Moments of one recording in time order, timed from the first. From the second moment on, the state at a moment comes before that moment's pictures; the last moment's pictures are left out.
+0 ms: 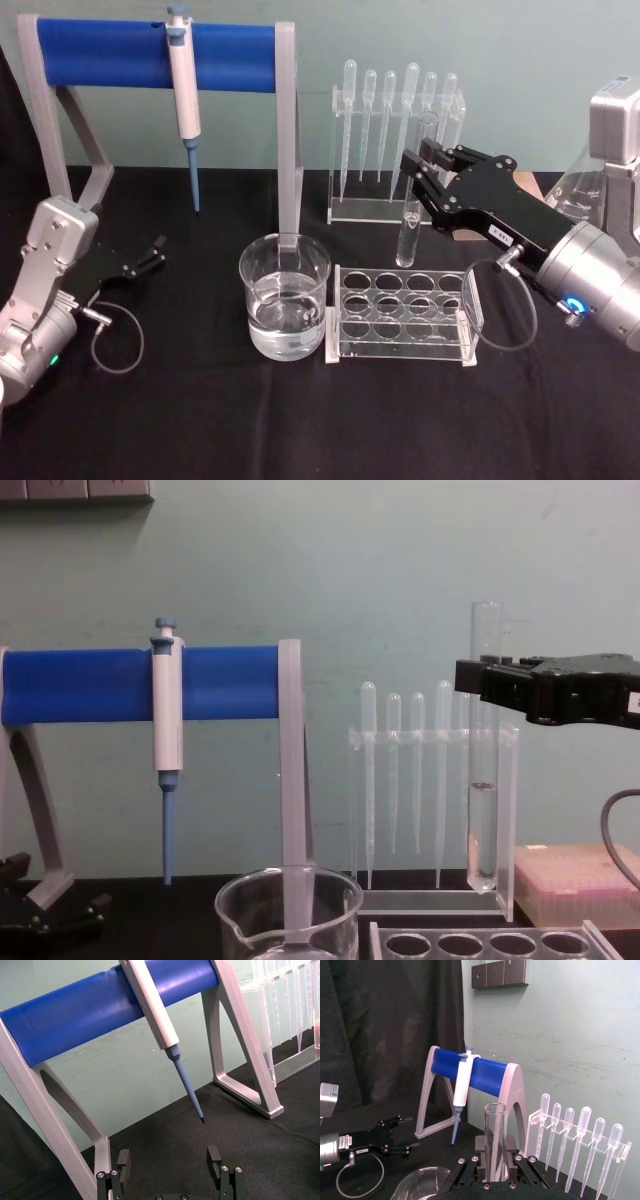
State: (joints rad) left arm -0.20 0.60 0.45 -1.41 -0.25 -0.12 0.03; right arm 0.17 0.49 -0.30 -1.83 0.46 0.13 0.34
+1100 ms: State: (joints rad) left arm -0.20 0.60 0.45 -1.41 -0.25 -0.12 0.03; right arm 0.17 0.49 -0.30 -1.83 0.46 0.13 0.34
